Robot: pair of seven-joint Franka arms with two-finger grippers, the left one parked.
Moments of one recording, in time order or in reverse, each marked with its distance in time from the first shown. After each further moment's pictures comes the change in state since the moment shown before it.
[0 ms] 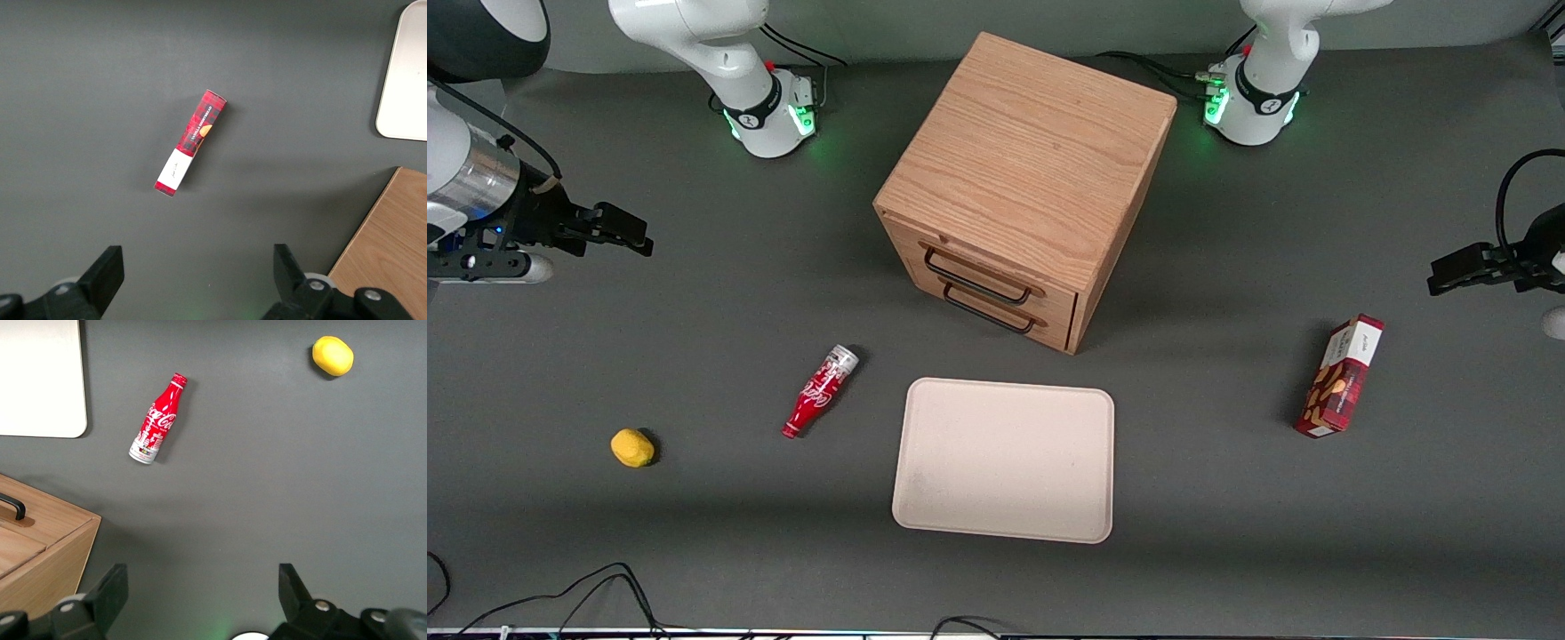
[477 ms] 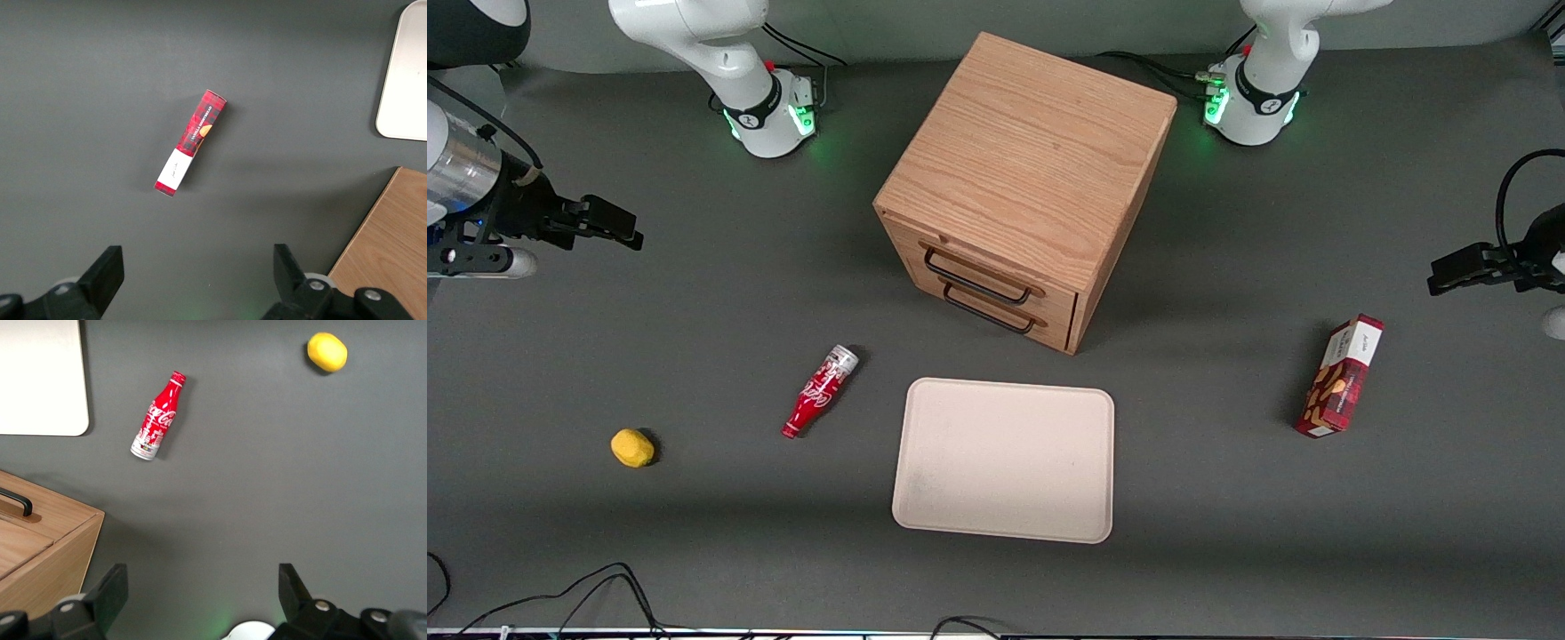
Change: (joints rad) arm 0.000 0.044 0.001 0.100 0.001 -0.083 0.040
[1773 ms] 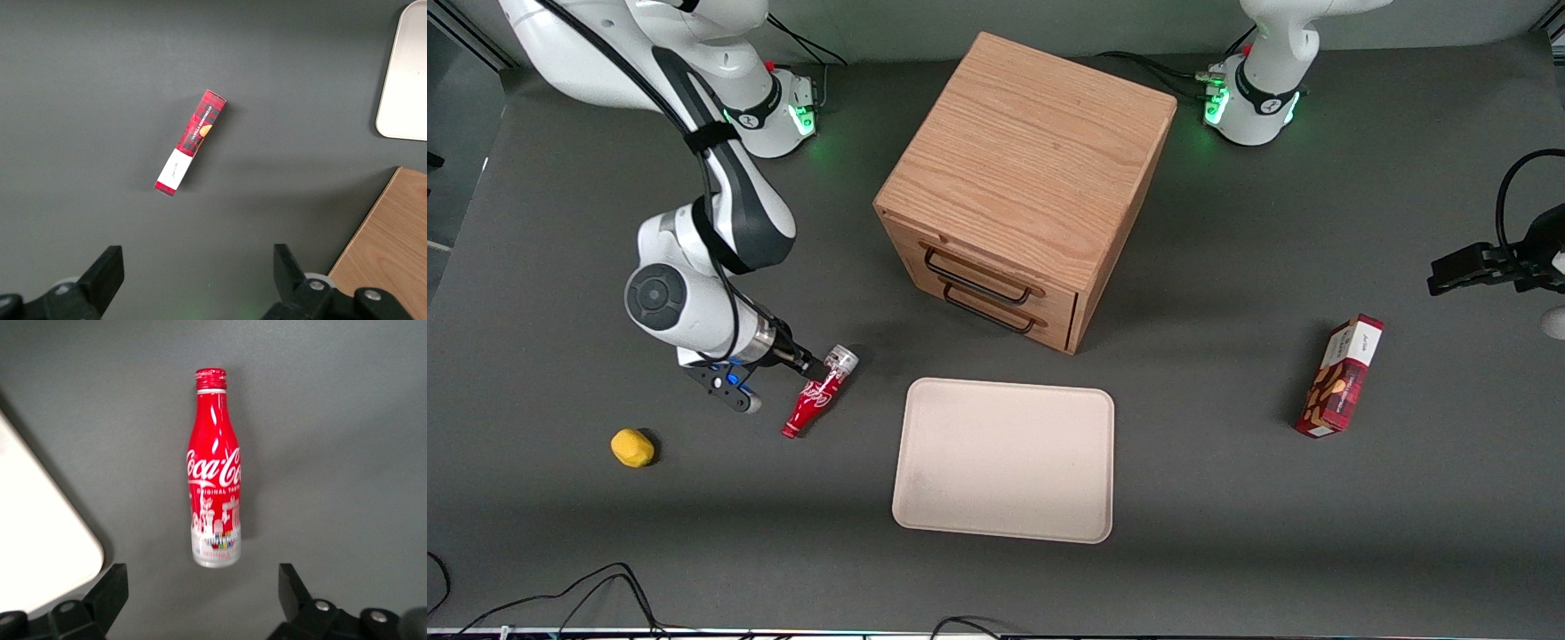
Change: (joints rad) arm 0.013 0.416 0.222 -0.255 -0.027 0.721 0.740
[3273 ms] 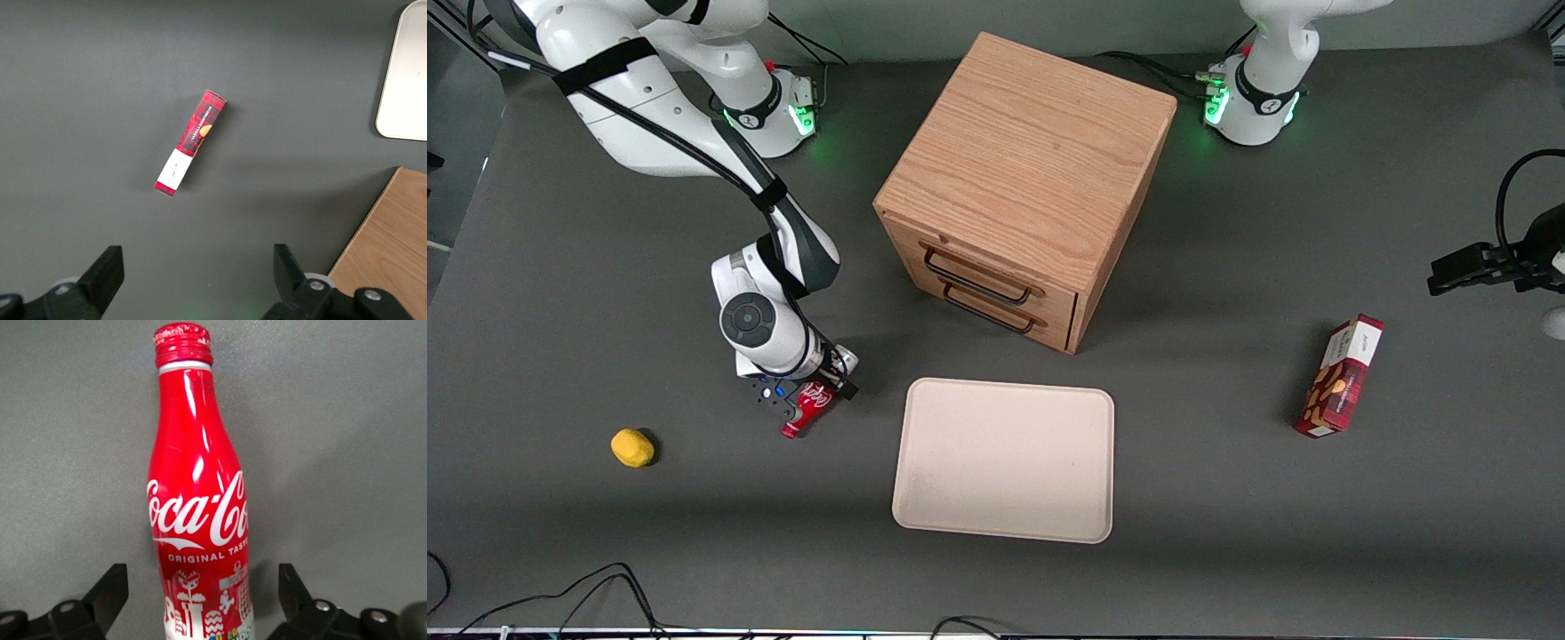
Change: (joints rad) arm 0.025 0.187 0.007 -0.031 -0.210 0.213 0.222
